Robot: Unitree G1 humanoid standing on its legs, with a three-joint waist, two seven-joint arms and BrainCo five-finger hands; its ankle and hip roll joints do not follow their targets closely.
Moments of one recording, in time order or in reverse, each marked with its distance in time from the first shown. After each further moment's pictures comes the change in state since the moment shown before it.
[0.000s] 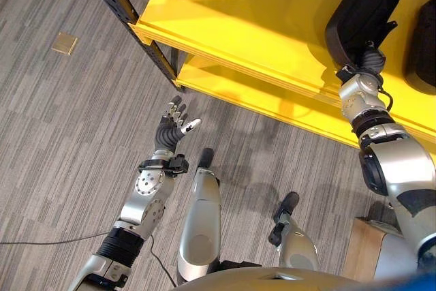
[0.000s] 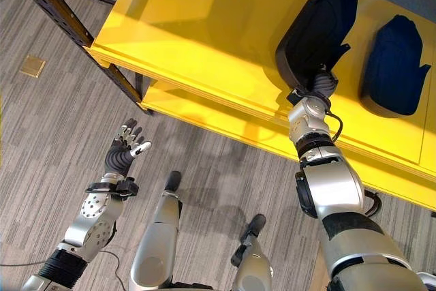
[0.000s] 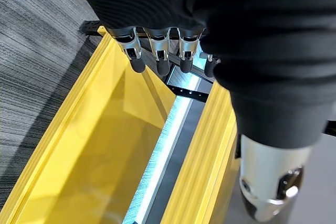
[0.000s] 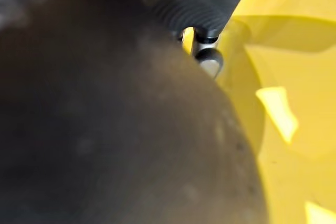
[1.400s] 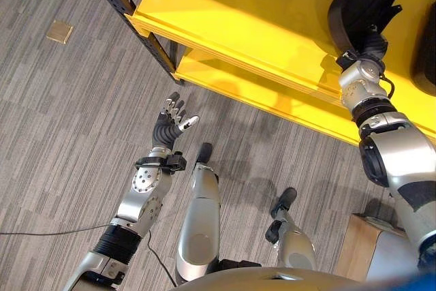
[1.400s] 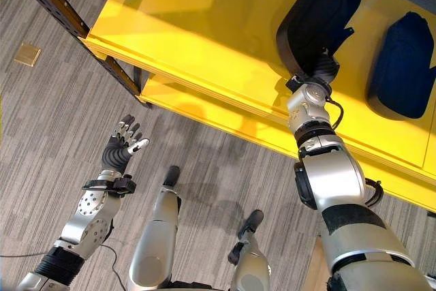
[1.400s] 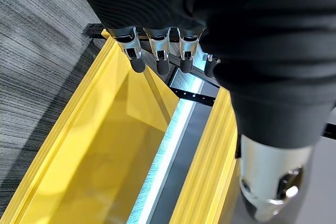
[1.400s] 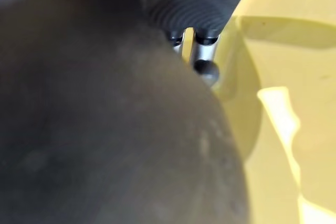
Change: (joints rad) left arm -0.004 0.024 0.001 0.000 -0.010 -0.012 -0.007; right arm -0.081 0.000 0.039 0.019 0.011 0.000 -0.007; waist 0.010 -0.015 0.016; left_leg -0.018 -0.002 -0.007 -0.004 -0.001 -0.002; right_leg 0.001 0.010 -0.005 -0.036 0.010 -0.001
